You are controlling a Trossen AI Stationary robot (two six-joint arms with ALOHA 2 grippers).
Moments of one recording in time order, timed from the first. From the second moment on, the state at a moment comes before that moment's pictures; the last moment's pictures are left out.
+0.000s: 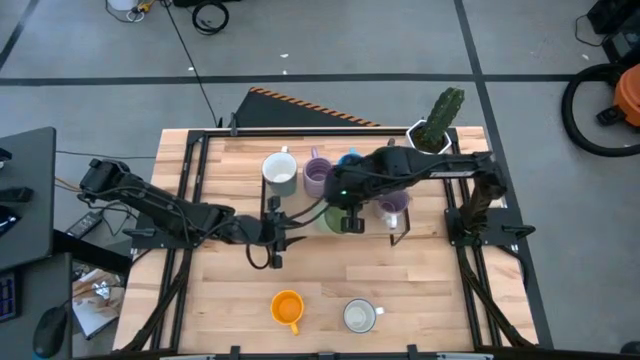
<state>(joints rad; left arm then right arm) -0.32 1.31 0.74 0.17 -0.45 0.06 0.10 1.82 2.04 -1.33 0.19 0.10</state>
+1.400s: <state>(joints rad) -0.36 1.30 0.74 0.14 -0.45 0.07 -0.01 1.99 2.25 -1.56 0.04 0.07</state>
